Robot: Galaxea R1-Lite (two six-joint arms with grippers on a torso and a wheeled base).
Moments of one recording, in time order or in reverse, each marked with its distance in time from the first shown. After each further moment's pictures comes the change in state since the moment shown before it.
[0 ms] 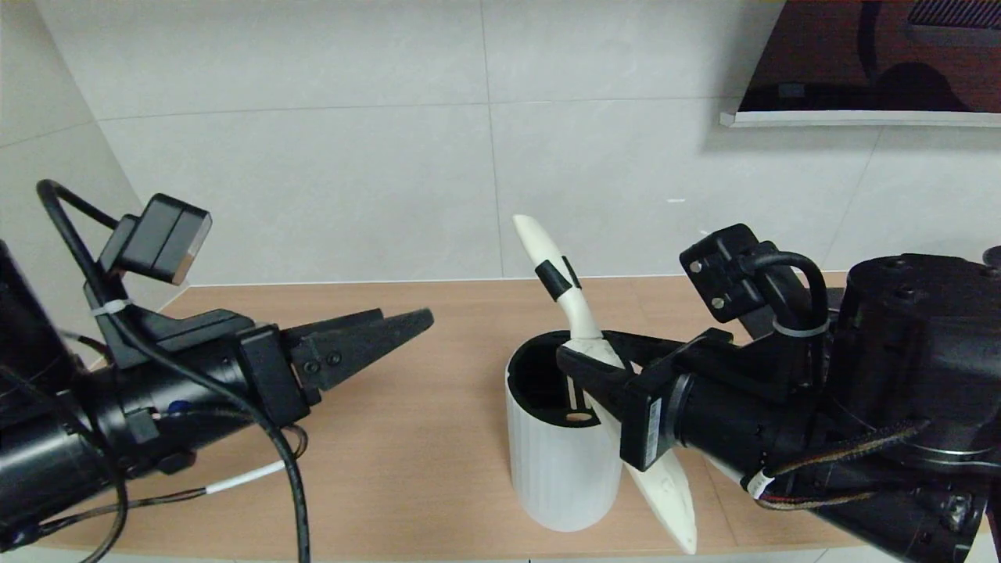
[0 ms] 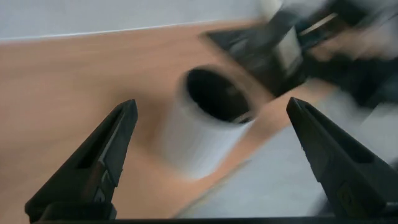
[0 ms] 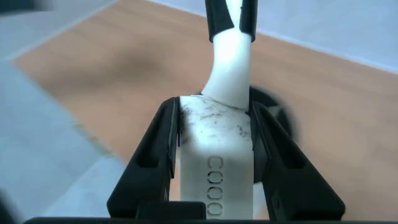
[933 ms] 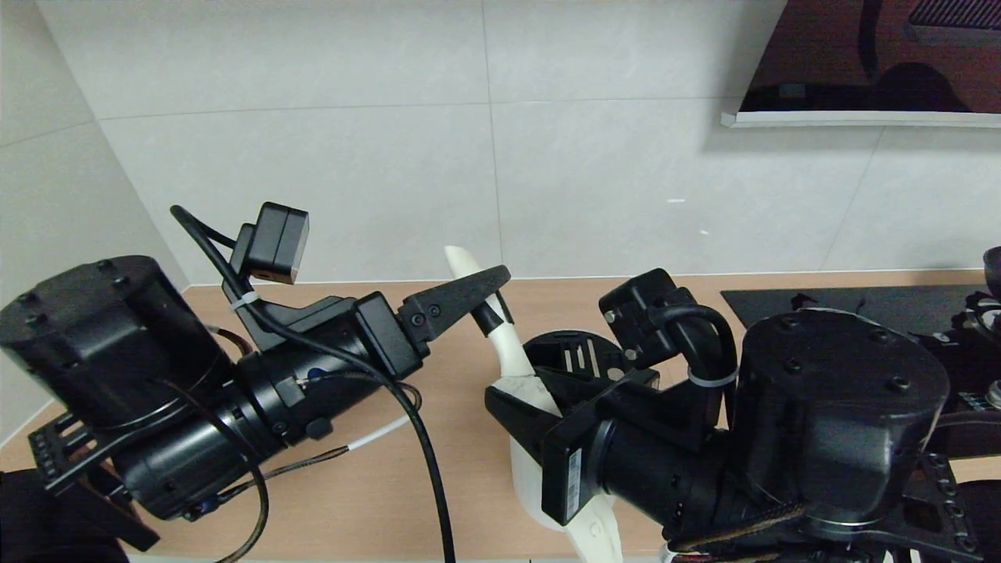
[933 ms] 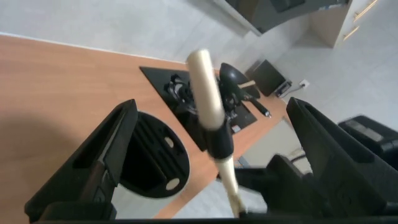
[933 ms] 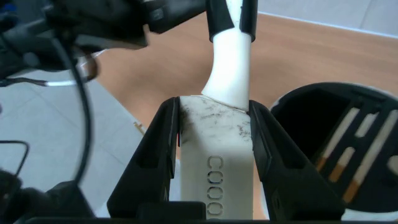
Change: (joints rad) left arm -0.150 0.239 0.012 -0.387 0.159 -0.199; right arm 0.097 0.123 -0.020 -0.114 0.002 0.061
